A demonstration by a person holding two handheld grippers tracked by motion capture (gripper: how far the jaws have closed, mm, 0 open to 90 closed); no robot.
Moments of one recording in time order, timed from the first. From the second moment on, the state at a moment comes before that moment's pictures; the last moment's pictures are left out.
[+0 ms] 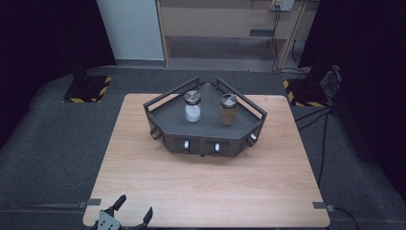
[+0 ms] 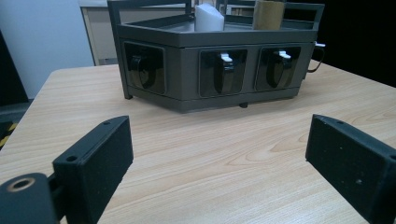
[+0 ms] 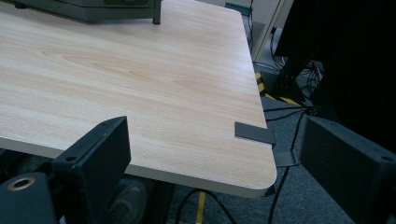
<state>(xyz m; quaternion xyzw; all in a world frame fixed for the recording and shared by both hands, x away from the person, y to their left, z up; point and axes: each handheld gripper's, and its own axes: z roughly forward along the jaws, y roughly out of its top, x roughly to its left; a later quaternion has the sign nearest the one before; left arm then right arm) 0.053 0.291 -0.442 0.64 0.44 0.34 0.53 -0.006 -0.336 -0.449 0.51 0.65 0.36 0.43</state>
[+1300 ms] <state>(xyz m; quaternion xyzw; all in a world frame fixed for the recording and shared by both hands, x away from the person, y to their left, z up) 0.051 0.292 -0.444 0.64 0.43 0.35 0.53 -0.004 -0.325 -0.449 0.50 0.66 0.33 0.45</state>
